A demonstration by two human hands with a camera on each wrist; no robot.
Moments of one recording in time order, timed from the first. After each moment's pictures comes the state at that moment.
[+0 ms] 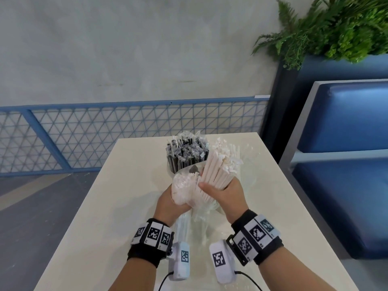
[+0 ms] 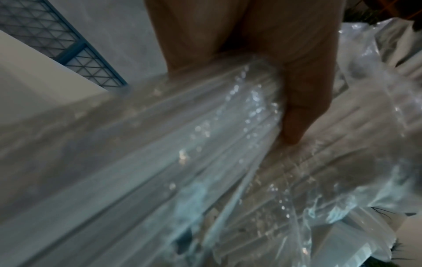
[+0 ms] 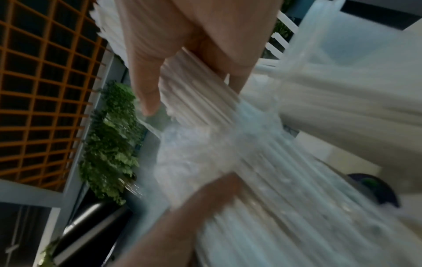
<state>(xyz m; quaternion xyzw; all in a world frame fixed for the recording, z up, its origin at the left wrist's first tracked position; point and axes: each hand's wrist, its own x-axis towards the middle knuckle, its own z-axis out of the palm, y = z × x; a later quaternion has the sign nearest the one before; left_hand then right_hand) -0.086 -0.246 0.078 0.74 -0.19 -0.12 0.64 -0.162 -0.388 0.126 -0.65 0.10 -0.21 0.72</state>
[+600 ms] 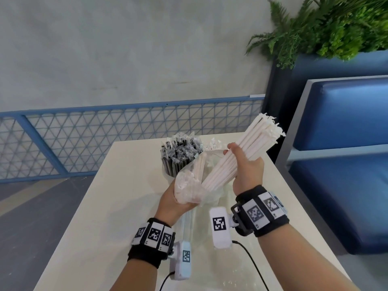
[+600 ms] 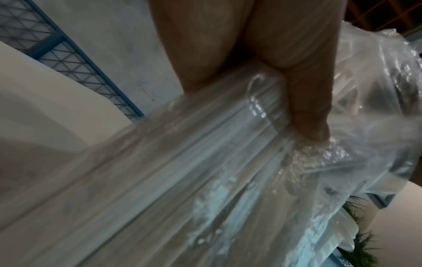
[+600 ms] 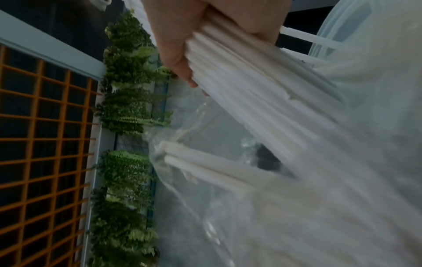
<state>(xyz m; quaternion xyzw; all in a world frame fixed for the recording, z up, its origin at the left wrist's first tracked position) -0.089 -0.260 0.089 0.73 -0.21 -0.13 0.64 -0.147 -0.423 0.178 -0.45 0.24 -0.37 0.78</state>
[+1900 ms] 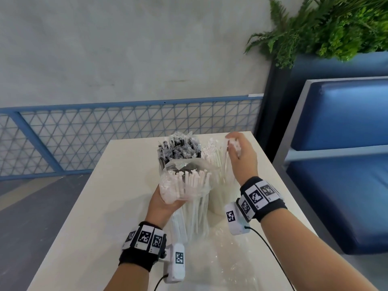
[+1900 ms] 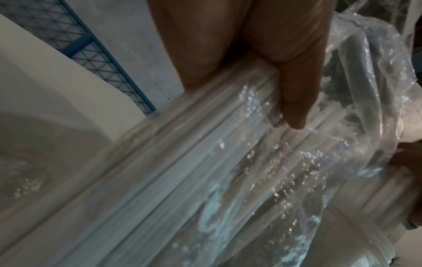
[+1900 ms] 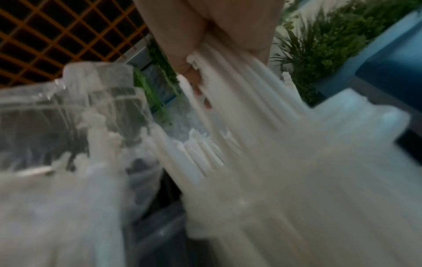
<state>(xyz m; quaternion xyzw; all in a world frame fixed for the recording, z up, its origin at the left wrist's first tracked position) -0.080 -0.254 0.076 0.68 -0.14 -0.11 0.71 -0.121 -0.464 0.152 -0.80 0.15 -0.37 0.45</state>
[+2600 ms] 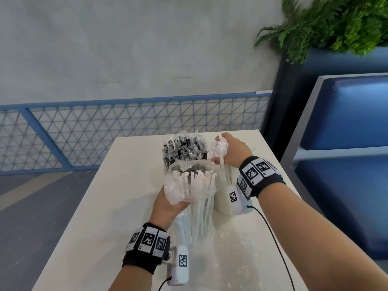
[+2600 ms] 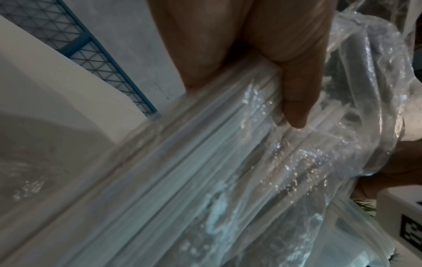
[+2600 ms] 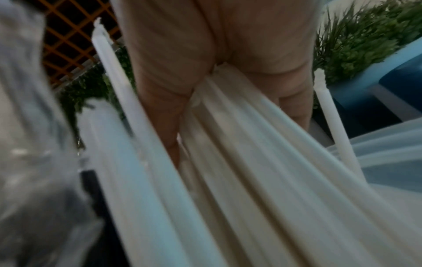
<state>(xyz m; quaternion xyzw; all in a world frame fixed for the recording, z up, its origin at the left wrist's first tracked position) -0.074 -0.253 0.067 0.69 -0.14 -0.12 0.70 -0.073 -0.477 0.170 -0.94 0.17 -0.04 0.29</state>
